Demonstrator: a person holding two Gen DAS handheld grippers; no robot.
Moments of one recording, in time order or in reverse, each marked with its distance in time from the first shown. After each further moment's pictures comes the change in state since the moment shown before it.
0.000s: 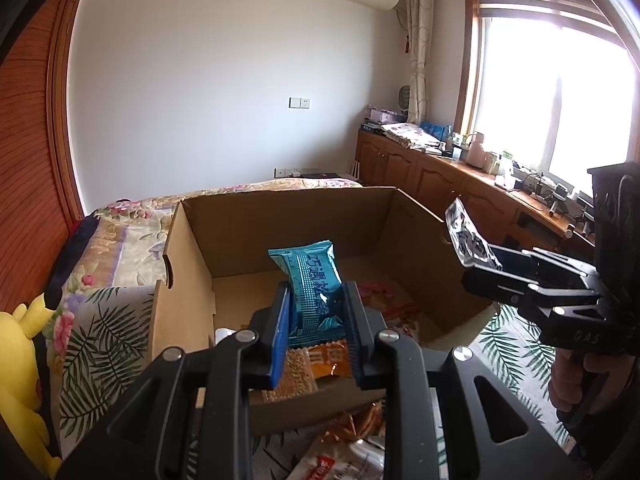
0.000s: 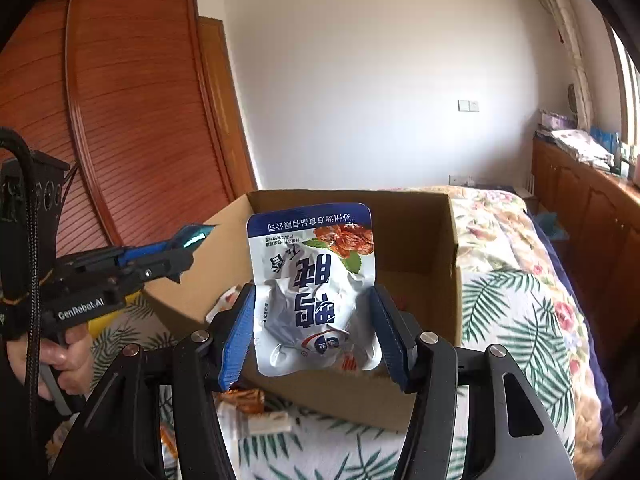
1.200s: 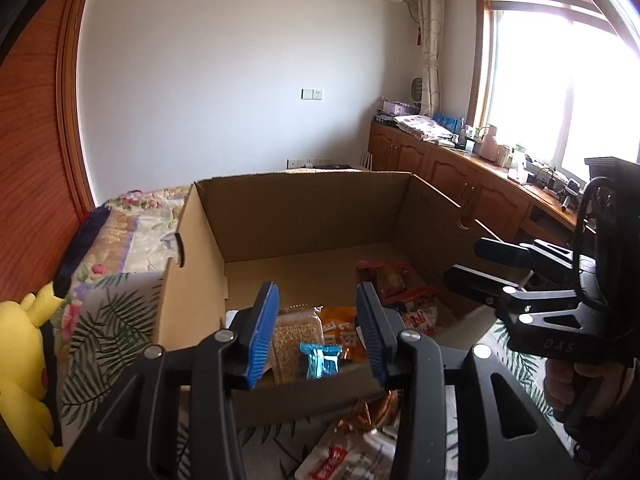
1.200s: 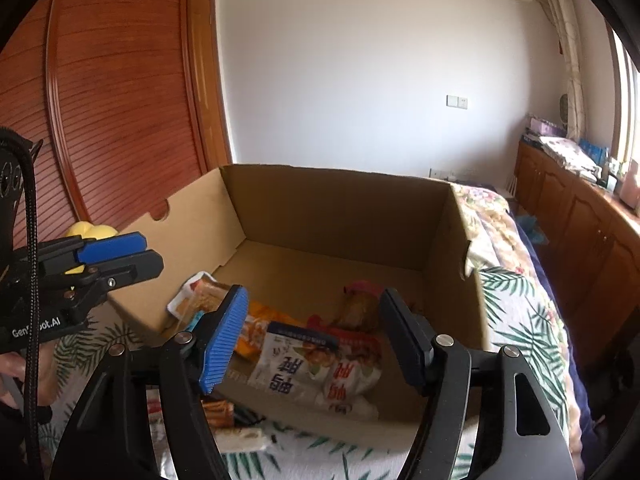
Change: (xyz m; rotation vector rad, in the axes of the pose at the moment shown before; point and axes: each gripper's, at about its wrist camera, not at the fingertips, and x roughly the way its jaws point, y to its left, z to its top) left arm -0.007 -0.001 -0.012 0.003 0.023 0.051; right arm 0.031 0.011 -0.005 -0.052 0.056 -0.111
